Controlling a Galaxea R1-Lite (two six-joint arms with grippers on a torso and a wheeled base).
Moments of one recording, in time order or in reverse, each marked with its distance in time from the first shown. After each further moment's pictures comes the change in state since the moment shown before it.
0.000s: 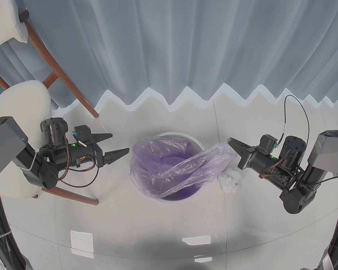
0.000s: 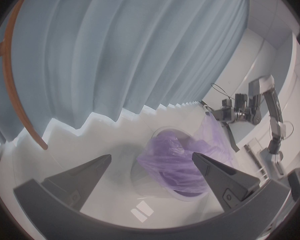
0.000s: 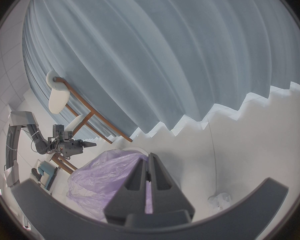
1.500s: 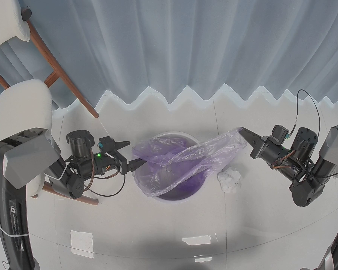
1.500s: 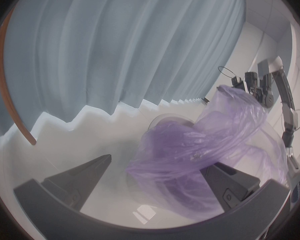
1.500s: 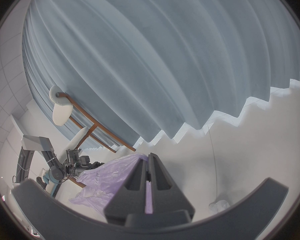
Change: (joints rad) left arm -0.123 0.222 -0.100 -0.156 0.138 -0.008; right arm -0.078 -0.066 -0.005 0.000 0.086 0.084
